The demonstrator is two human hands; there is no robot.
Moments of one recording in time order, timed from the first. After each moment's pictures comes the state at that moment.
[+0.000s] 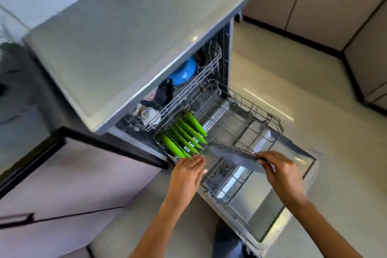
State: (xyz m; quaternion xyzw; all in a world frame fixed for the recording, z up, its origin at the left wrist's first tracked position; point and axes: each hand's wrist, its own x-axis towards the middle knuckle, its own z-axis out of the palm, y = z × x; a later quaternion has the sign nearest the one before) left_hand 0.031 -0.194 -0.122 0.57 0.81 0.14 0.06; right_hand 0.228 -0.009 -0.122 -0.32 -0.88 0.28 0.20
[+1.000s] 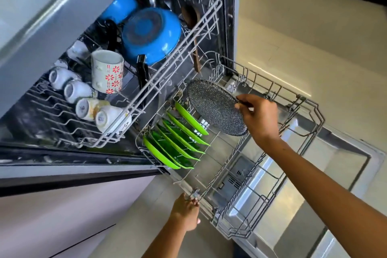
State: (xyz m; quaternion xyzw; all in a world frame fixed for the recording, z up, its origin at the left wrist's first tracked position) left_hand -0.024 -0.190 -0.383 0.54 0.66 -0.34 0.39; right_hand 0.031 0.091 -0.274 -0.39 -0.80 0.38 0.26
